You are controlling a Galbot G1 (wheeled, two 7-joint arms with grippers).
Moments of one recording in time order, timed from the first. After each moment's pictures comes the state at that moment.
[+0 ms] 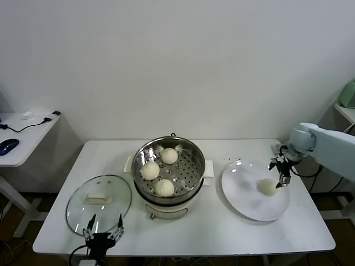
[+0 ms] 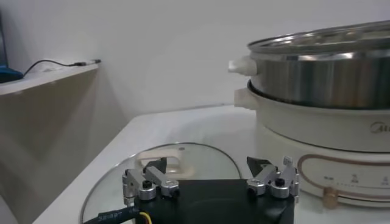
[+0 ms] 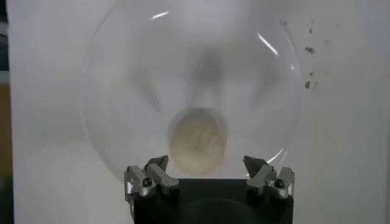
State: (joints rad) left arm 1.76 -1.47 -0.55 -2.01 0.00 0.06 -0.15; right arm 0.36 0.70 -1.42 1.04 0.25 -0.16 -0.99
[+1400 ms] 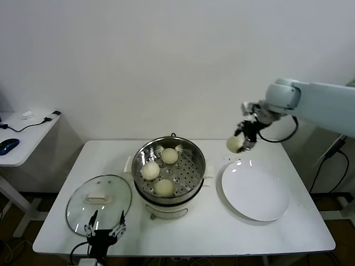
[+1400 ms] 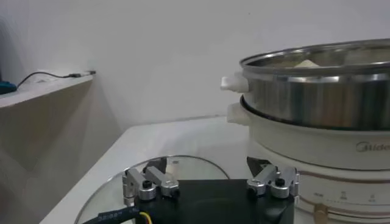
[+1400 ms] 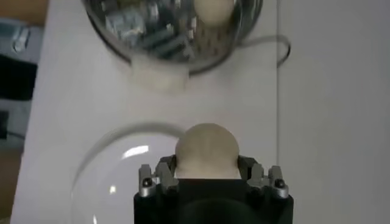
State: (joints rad) left arm 1.77 -1.45 -0.53 -2.05 -0.01 0.06 -0.15; right arm 0.98 0.90 -1.75 1.40 0.80 -0.31 -0.91
